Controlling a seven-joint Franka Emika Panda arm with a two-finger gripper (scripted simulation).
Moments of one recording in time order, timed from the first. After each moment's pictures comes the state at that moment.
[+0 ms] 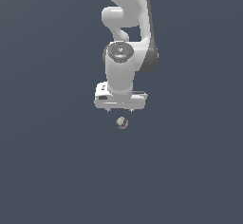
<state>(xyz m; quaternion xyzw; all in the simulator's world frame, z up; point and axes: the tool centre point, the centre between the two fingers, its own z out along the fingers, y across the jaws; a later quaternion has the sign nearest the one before) -0.012 -0.008 0.155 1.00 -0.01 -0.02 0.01</state>
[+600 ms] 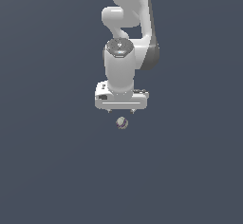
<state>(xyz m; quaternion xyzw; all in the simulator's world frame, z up) 0.001 -0.002 0.167 1.00 -0.01 0.00 -0.01</state>
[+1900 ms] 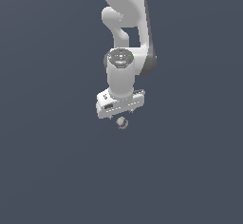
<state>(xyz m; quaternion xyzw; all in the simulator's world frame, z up) -0.004 -0.002 0.135 0.98 0.18 0.00 0.00</state>
